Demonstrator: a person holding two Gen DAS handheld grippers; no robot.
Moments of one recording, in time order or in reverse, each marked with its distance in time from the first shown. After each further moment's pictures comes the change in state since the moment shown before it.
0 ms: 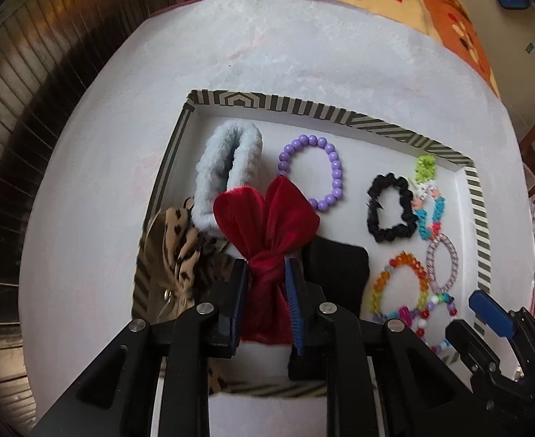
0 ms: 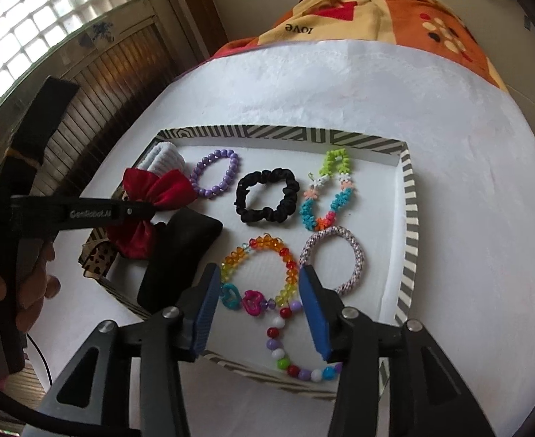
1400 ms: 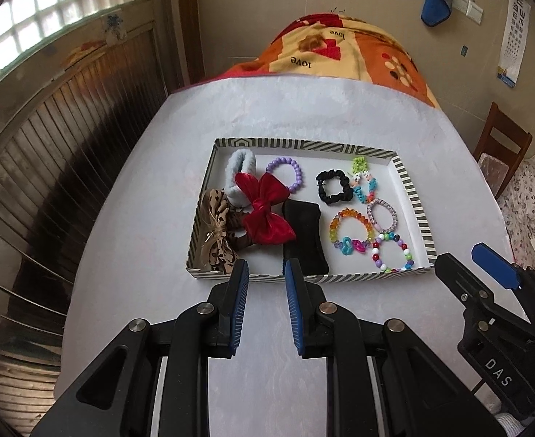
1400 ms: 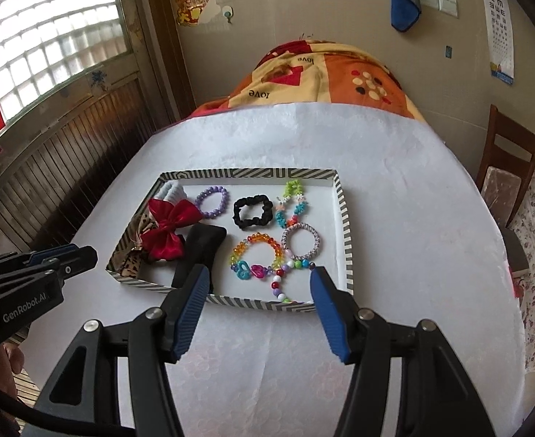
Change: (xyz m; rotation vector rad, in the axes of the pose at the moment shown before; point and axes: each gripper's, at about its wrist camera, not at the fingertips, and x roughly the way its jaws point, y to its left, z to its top) left arm -0.133 -0.006 -0.115 0.104 -0.291 0.011; right arm -0.111 0.065 -0.056 0.073 -0.224 -0.216
